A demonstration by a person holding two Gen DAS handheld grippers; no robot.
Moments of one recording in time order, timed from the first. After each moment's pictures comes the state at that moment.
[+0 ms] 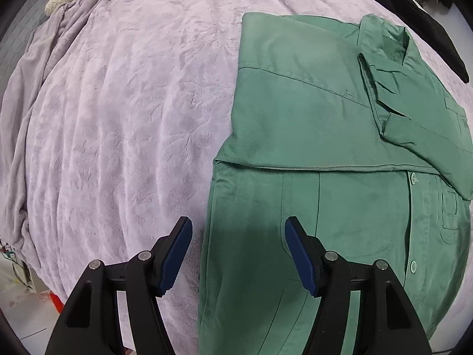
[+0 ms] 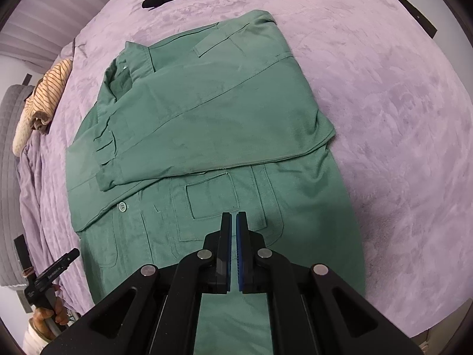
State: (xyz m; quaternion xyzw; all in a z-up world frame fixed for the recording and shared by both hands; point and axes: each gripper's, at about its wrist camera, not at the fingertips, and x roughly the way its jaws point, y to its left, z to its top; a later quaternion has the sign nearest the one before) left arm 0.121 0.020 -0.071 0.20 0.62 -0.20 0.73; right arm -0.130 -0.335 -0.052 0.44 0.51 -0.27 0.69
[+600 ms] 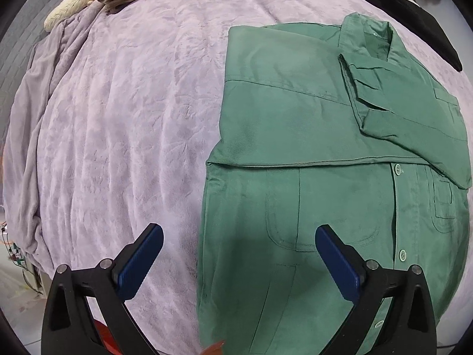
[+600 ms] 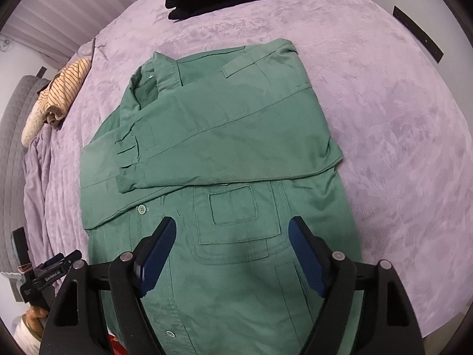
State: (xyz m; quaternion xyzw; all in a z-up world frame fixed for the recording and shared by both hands) left arm 0.105 0.011 -0.046 0.22 0.61 -0.20 0.73; right arm -0.123 -0.325 -0.019 0.40 0.49 -0.26 0.73
